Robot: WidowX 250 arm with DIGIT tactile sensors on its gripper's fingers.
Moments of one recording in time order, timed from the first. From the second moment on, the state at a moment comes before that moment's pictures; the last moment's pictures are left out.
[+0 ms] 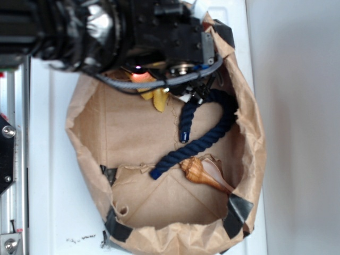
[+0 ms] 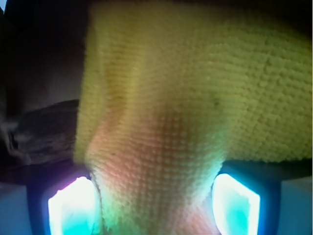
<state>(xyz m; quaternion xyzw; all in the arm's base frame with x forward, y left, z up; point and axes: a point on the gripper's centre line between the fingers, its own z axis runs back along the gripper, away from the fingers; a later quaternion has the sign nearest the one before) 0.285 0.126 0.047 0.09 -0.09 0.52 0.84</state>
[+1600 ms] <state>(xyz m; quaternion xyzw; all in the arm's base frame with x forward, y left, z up) 0.293 0.024 0.197 -0.07 -0.11 0.12 0.98</state>
